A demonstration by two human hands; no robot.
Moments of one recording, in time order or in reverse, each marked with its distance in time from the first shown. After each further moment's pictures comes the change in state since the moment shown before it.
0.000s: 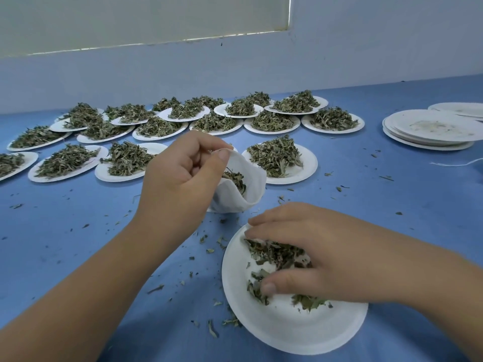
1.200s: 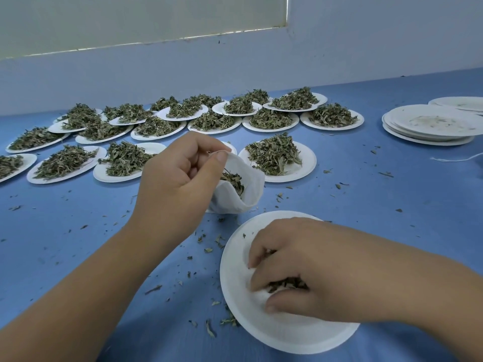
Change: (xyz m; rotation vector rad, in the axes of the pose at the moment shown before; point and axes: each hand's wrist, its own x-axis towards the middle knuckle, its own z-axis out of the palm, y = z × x) left_hand -0.002 -0.003 -0.001 0.084 -0.024 0.045; right_hand -0.003 -0.014 0.006 -0.066 -0.074 -0.133
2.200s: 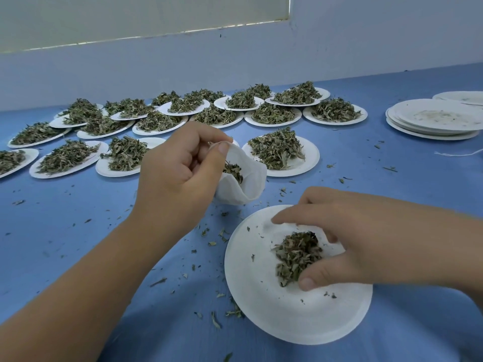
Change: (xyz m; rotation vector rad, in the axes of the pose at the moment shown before) left_hand -0.001 0.003 -0.001 0.061 0.040 0.093; right_hand -0.016 0.027 -0.013 0.026 -0.001 0.295
